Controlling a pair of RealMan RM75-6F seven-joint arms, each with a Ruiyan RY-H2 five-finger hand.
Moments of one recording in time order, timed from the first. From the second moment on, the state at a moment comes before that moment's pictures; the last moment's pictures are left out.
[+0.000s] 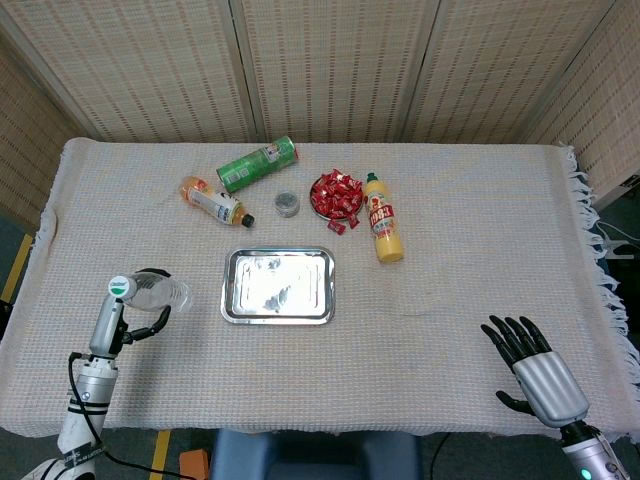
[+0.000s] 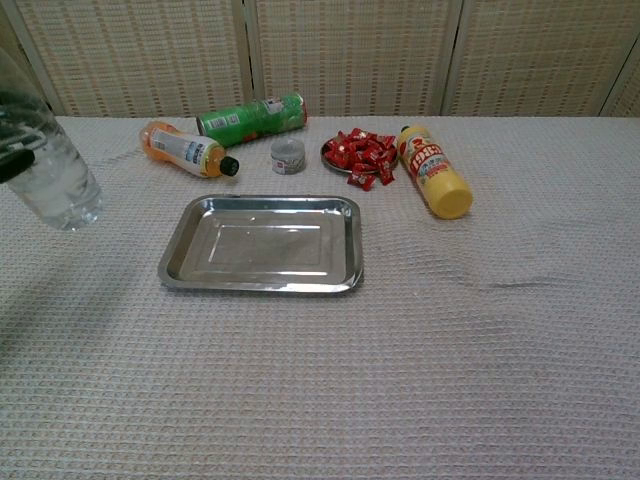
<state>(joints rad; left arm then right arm) -0.32 -1.49 -0.16 -1.40 1.49 1.35 -0.71 0.10 -1.11 -0.10 -1.63 -1.73 1.42 -0.12</state>
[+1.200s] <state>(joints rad) -0.45 -1.70 -0.18 -1.22 1.49 1.29 -0.72 0.10 -1.12 -0.10 -1.63 -1.73 1.41 -0.14</state>
